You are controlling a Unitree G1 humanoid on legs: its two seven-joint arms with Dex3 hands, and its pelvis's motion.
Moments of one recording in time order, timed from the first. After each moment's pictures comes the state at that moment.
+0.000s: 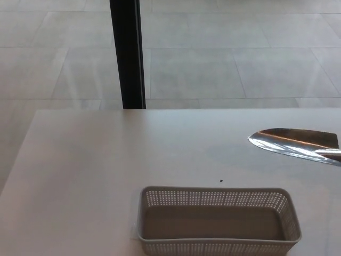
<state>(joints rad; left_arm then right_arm) 0.11 0.60 0.20 1.32 0.03 -0.09 -0.20 -0.25 -0.98 0.10 0.58 -0.70 -0.51 -0.67</state>
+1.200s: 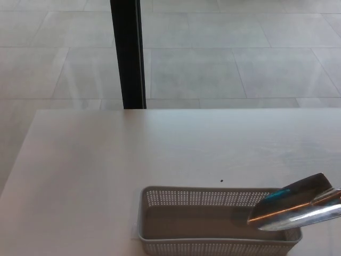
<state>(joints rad) 0.09 0.60 0.21 1.33 0.03 -0.08 -0.20 -0.27 -1.15 0.22 0.48 -1.04 -0.54 -0.84</state>
